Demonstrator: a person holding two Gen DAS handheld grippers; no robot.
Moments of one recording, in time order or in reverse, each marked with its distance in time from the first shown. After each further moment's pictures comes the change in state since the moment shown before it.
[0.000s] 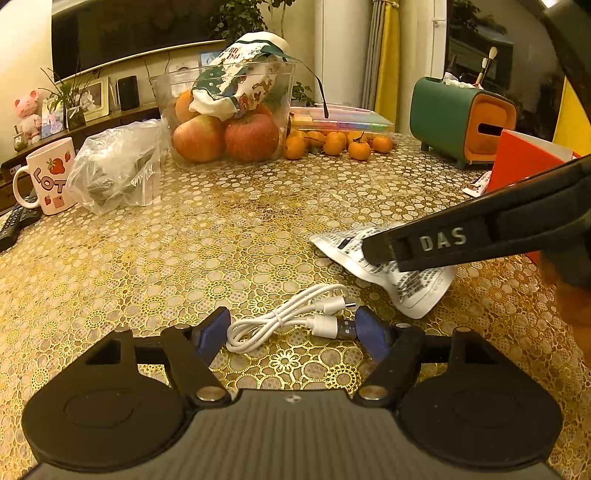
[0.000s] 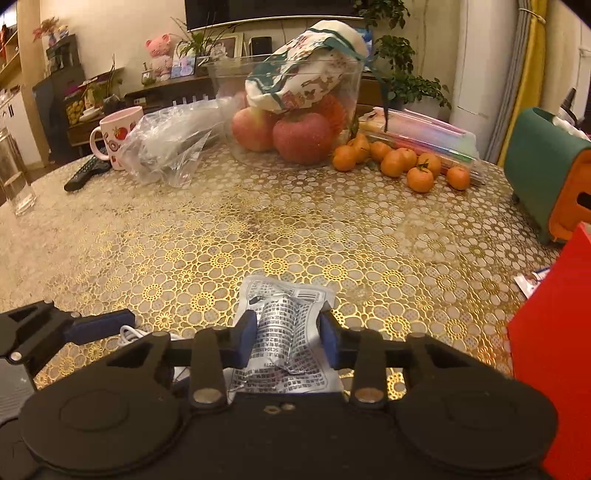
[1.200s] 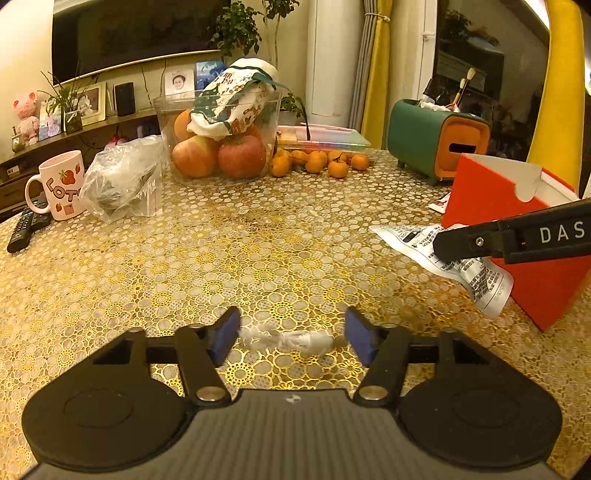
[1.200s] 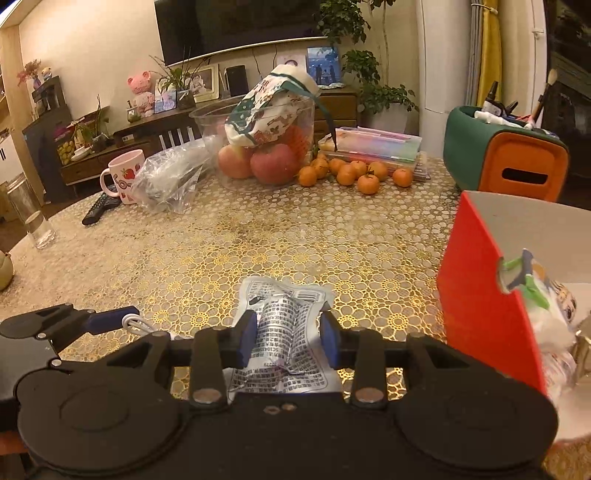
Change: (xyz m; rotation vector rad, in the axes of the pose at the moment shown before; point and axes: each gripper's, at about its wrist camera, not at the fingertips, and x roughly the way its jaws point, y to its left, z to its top) left arm -0.056 -0.009 0.001 -0.018 -0.023 -0.040; right arm -0.100 -0.019 -0.026 0.111 -0.070 -0.007
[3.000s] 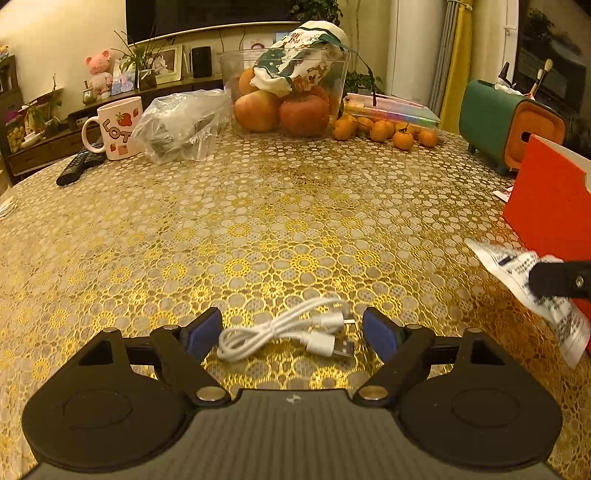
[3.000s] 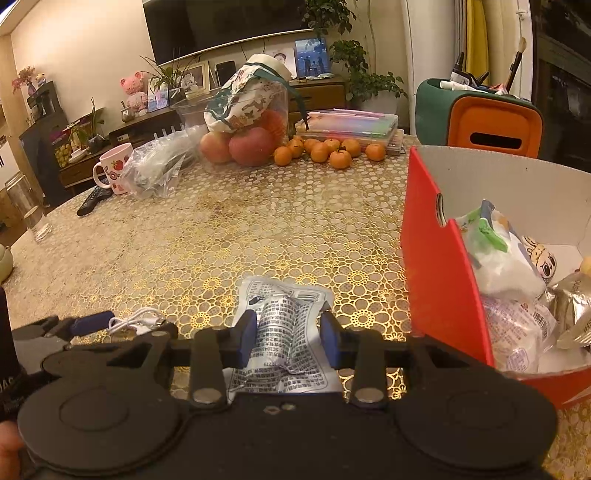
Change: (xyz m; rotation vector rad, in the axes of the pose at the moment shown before) left arm 0.029 -0.028 -0.020 -0.158 0.079 0.246; right arm -0.008 -0.039 -0.034 0.036 0.030 0.011
